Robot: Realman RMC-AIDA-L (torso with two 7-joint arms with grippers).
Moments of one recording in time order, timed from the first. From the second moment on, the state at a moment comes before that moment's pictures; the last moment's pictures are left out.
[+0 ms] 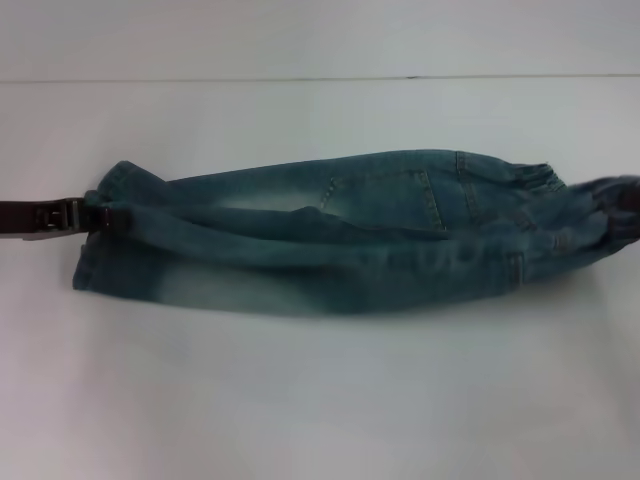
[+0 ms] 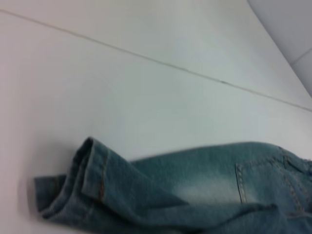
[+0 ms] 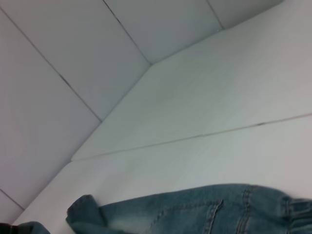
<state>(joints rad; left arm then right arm) -0.65 -1.96 0.40 0.65 2.44 1.45 -2.13 0.46 1.94 -0.25 -0.63 -2.19 -1.60 1.77</state>
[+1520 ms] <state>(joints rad) -0.70 -2.03 0.41 0.64 2.42 1.11 -2.19 0.62 1.91 -0.48 -0.68 -2.20 -1.29 1.86</state>
